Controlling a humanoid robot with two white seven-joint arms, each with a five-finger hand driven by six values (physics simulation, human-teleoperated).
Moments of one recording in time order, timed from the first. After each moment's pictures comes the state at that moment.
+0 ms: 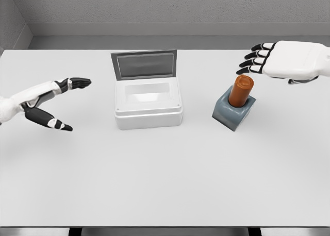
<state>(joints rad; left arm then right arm) -0.53 0.96 -0.78 -1.31 0.69 -0.61 -0.61 -0.87 -1.07 0.71 -1.73 0.44 -0.57 0.61</state>
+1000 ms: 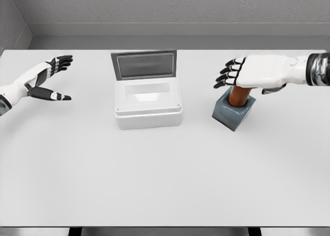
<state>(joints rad) -0.67 0.61 -0.55 -0.69 0.45 -0.54 -0.61 -0.94 -0.93 0.87 -1.60 0.43 -0.61 0.61</state>
